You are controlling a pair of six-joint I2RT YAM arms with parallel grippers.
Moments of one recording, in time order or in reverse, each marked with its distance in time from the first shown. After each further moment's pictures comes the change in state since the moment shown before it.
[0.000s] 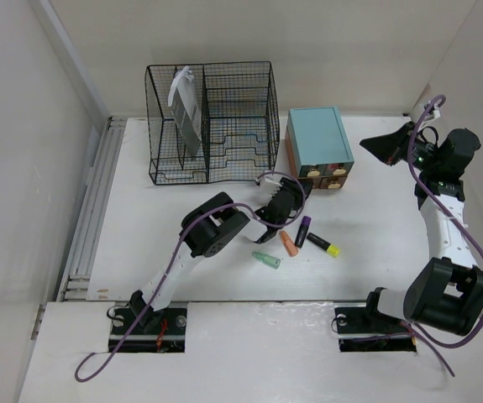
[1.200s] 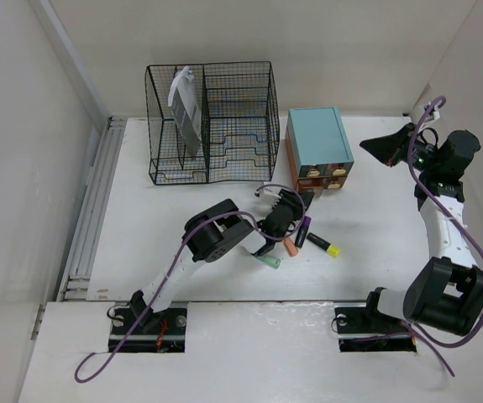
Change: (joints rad) left arm -0.061 0.001 -0.111 0.171 -0.050 -0.008; right arm -0.006 0.000 -0.015 0.026 -0.016 0.021
